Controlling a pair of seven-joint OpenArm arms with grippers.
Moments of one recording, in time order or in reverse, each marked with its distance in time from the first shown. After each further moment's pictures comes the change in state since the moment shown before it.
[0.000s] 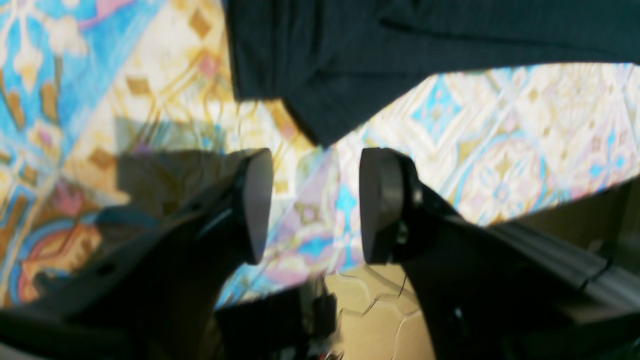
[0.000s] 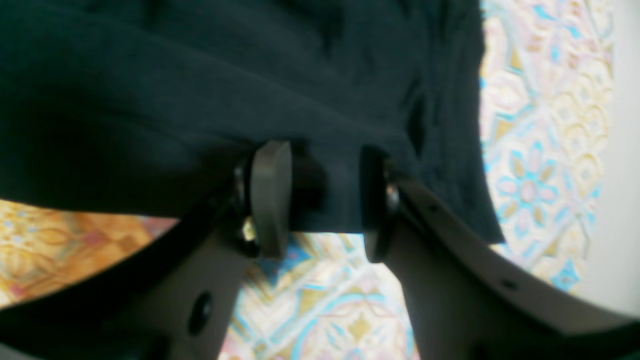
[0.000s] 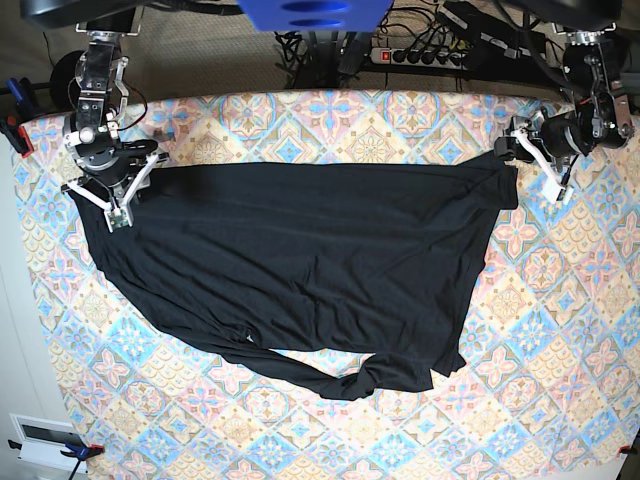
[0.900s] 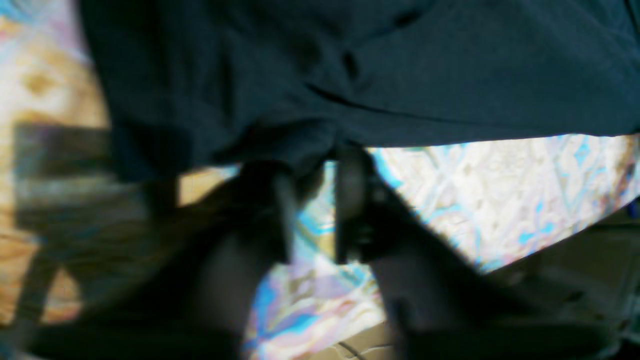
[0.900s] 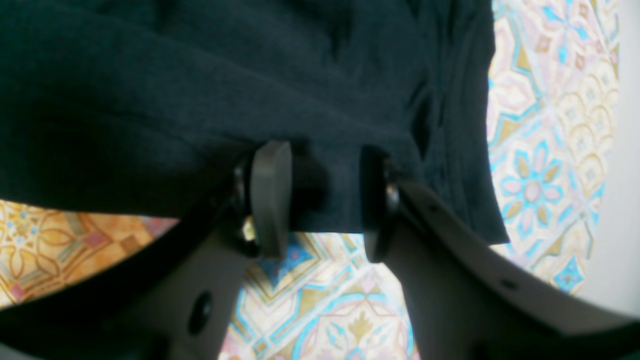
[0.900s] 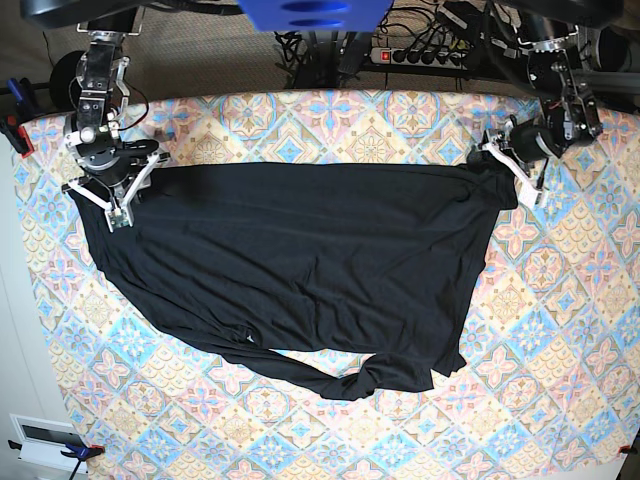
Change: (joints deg) left arm -4.4 10.7 -0.8 -7.0 2.9 -0.2 -2.5; right arm 0.0 0.0 0.0 0.1 -0.2 0.0 -0.2
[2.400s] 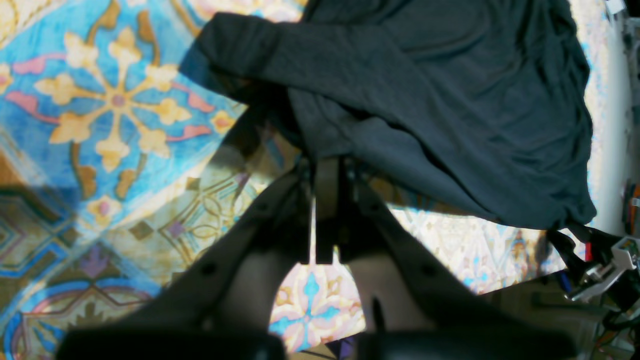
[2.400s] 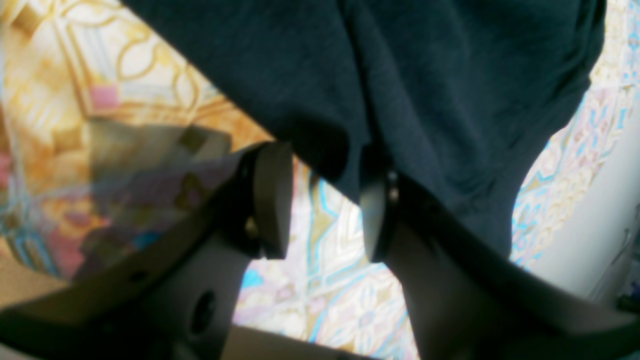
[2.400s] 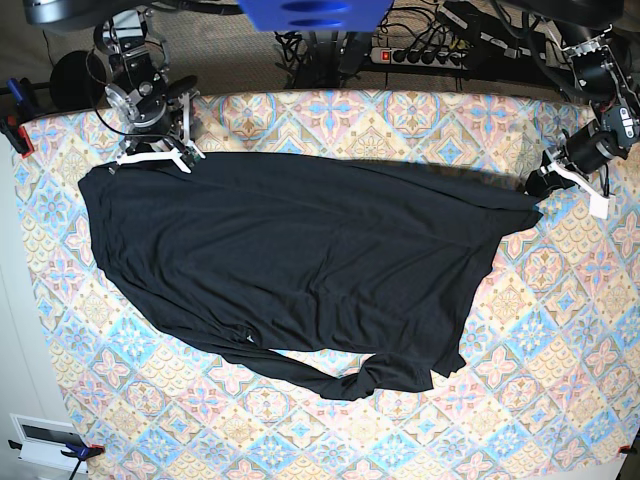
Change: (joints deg) left arm -0.8 -7.2 -13.6 -0.6 -16.0 0.2 1.7; right arm -10.9 6.5 -20.4 3.0 -21.9 -0.7 6.1
